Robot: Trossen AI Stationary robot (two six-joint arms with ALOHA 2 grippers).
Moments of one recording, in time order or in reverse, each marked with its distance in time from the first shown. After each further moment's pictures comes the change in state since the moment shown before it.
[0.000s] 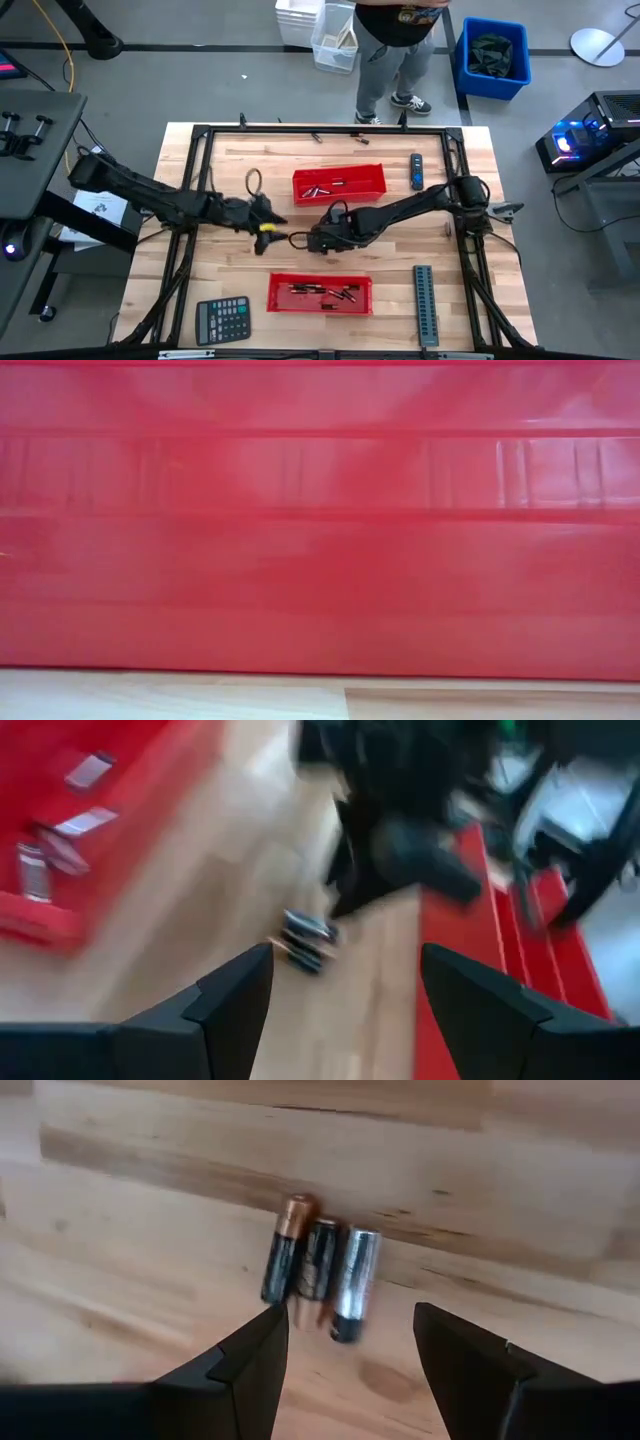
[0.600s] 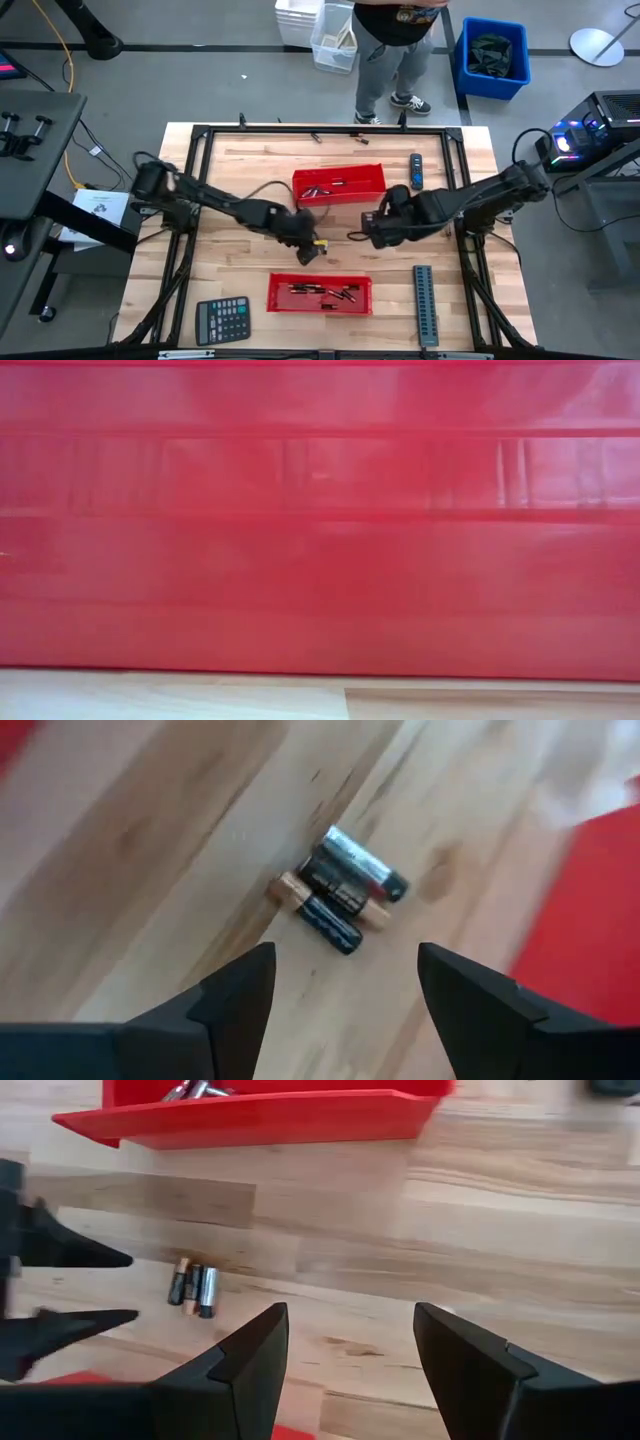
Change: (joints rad) left arm 0.031 0.633 0.553 -0.455 0.098 -0.218; right arm 0.137 -0.461 0.003 -0.683 0.276 0.193
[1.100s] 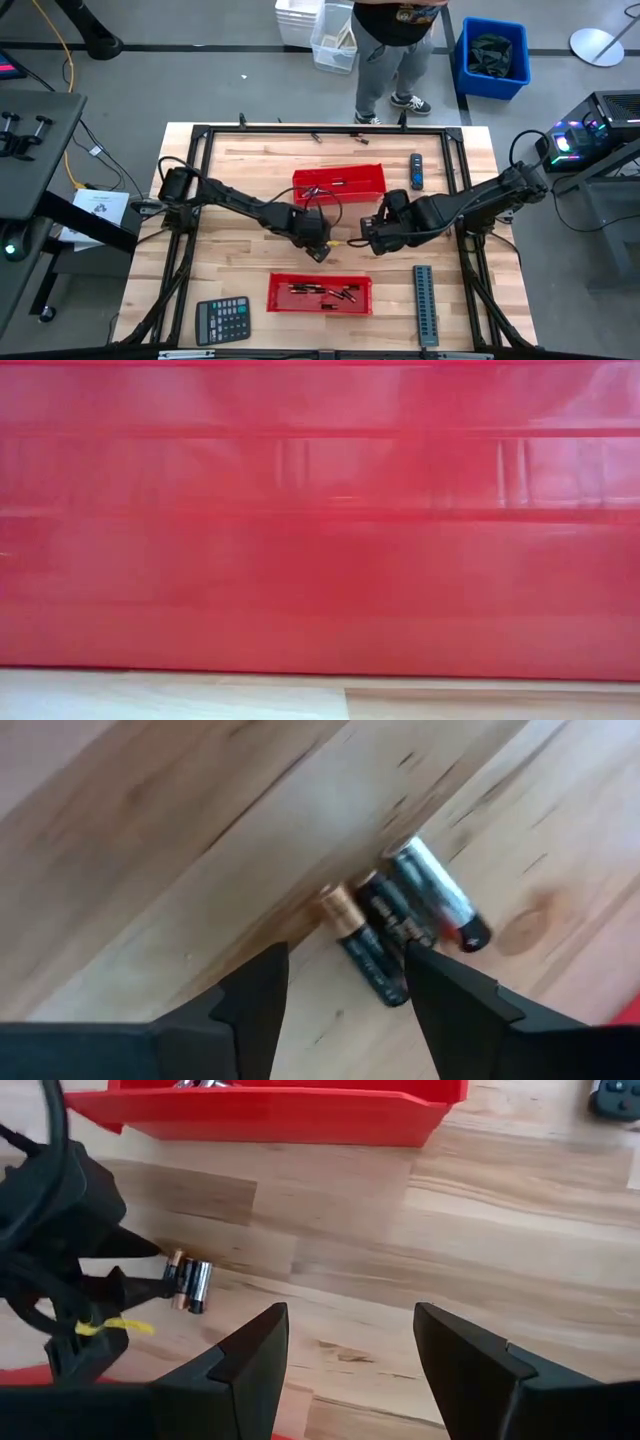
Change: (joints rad) left arm 0.030 0.214 0.189 -0.173 0.006 -0.184; right arm 0.029 0.016 -0.003 0.000 0.033 -0.043
